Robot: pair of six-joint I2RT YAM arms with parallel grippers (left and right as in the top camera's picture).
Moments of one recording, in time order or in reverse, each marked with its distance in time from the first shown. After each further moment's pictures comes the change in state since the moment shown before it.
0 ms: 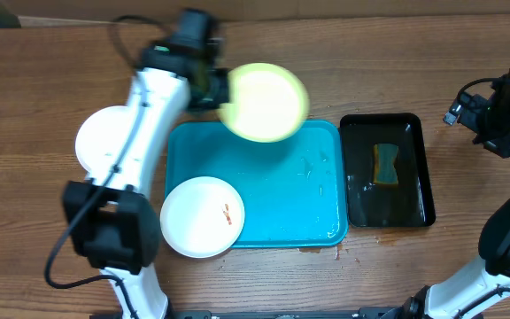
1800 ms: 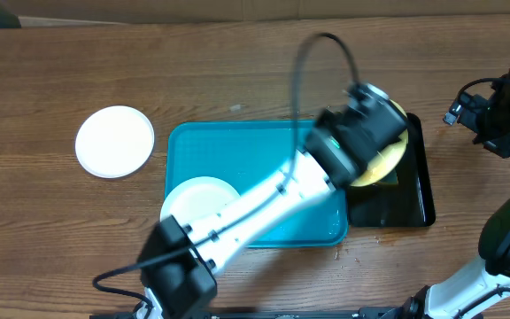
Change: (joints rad) left arm -0.819 -0.005 -0.004 0.240 -0.806 0.055; right arm 0.000 0.000 0.000 0.000 0.000 0.000
